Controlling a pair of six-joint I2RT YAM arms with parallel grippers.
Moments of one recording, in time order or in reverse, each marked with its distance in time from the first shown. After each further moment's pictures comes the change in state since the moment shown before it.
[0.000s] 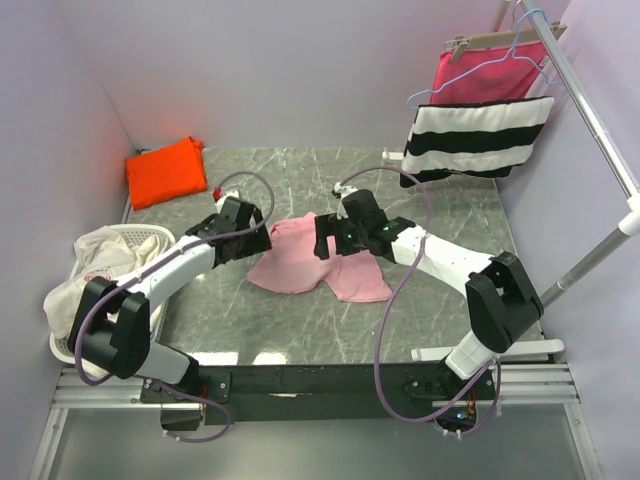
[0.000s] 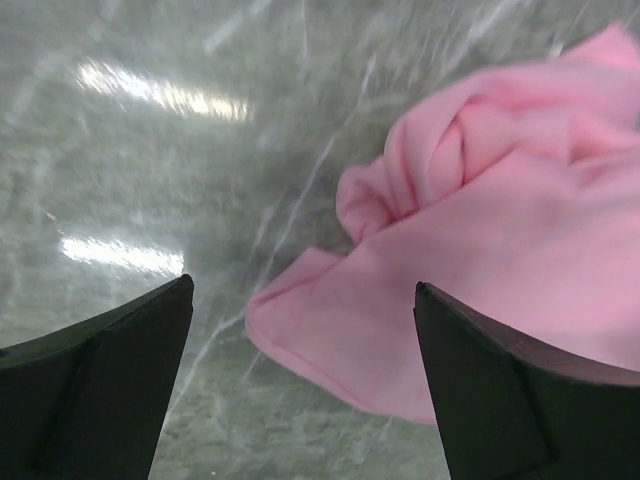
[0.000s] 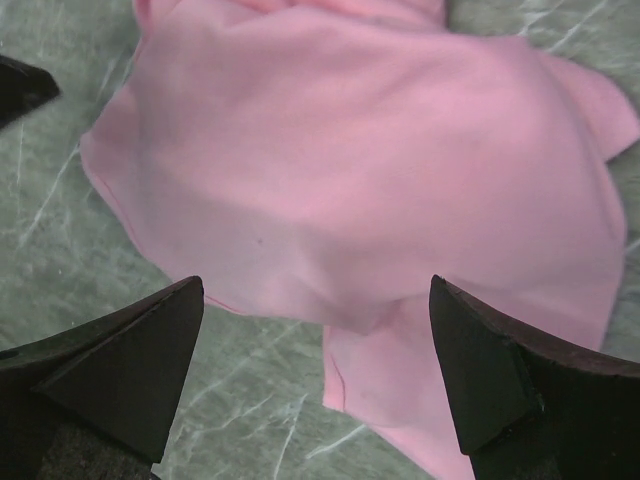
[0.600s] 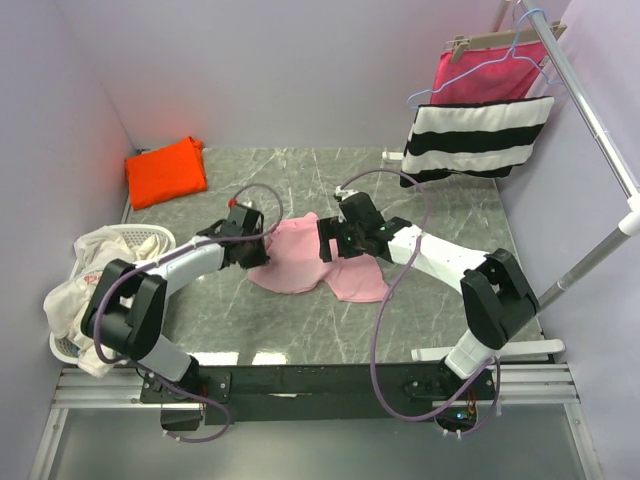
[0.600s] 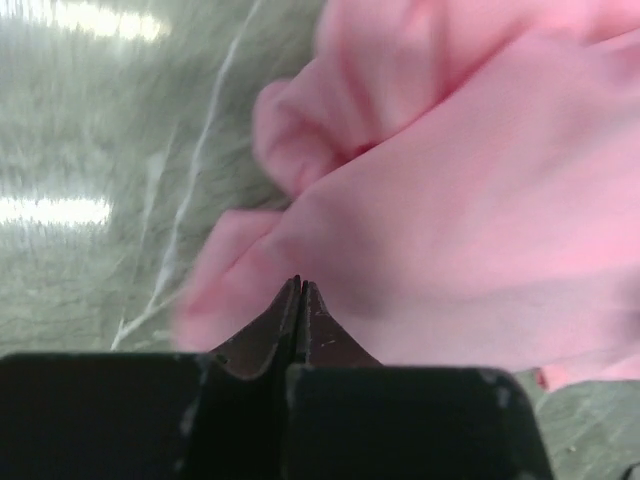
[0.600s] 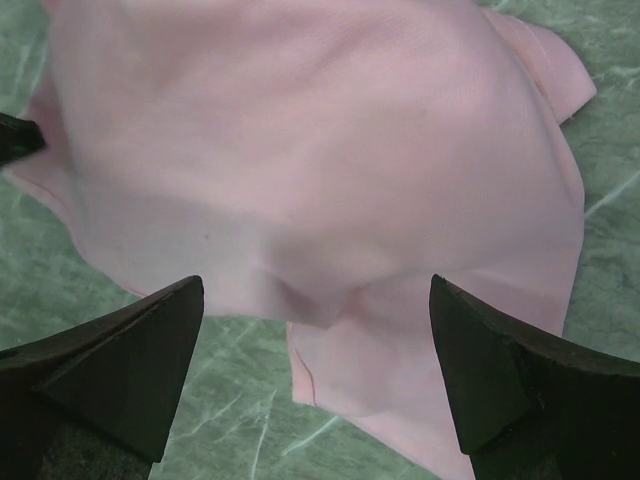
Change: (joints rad) left arm -0.004 0.100 -0.119 0.144 0.257 -0.016; right arm 0.021 0.028 0.012 -0.064 0.085 0.005
